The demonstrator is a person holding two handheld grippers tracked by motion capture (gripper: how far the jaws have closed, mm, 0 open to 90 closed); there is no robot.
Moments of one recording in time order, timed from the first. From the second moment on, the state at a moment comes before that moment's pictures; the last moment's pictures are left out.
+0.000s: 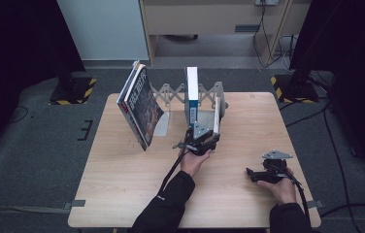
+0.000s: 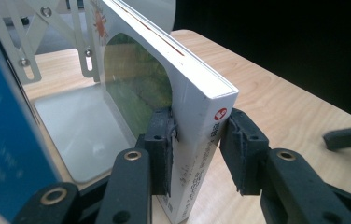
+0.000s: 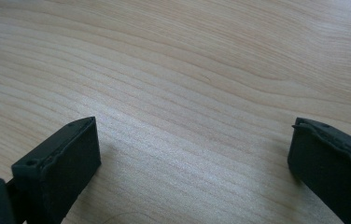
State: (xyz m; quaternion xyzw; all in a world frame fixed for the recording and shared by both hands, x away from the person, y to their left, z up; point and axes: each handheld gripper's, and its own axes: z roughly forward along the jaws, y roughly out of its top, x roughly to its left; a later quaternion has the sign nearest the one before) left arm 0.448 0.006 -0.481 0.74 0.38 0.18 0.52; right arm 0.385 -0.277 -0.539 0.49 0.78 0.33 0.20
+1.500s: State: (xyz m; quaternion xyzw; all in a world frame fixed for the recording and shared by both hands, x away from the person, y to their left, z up) left arm 0.389 0.094 -0.473 0.81 0.34 0.15 0.46; right arm 0.385 -0.277 -0.540 0.50 0.78 0.32 0.20
